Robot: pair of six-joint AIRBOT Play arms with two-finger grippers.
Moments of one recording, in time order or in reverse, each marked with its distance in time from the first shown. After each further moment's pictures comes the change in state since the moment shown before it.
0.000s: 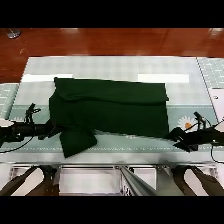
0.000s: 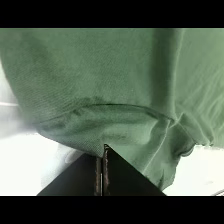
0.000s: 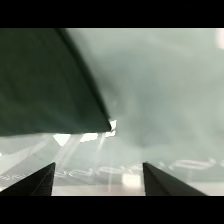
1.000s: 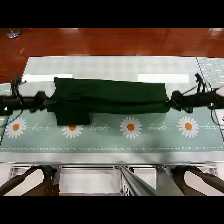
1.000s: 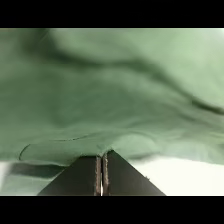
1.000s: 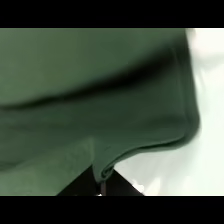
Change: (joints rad) left arm -0.085 -0.117 0.432 -0.081 -0.022 -0.045; right arm 0.166 -0.322 0.501 0.194 -0.158 -0.043
